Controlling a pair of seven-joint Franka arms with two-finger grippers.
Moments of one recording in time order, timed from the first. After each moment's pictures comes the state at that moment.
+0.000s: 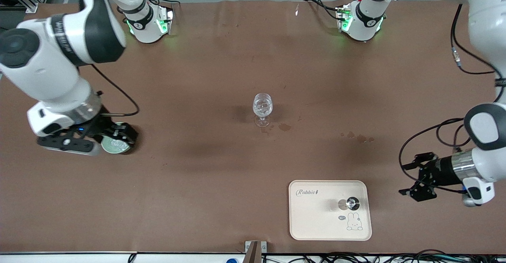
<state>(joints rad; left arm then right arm) 0.27 0.68 -0.36 -1.20 -0.12 1.90 -0.91 0.27 0.25 -0.07 -1.50 -0.06 1.92 0.36</state>
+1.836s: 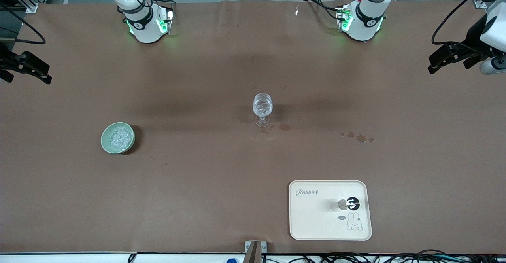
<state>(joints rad) 0.04 -0.13 -0.12 -1.68 0.01 1.55 -0.20 -0.01 -0.06 -0.01 -1.59 -0.06 1.57 0.00</state>
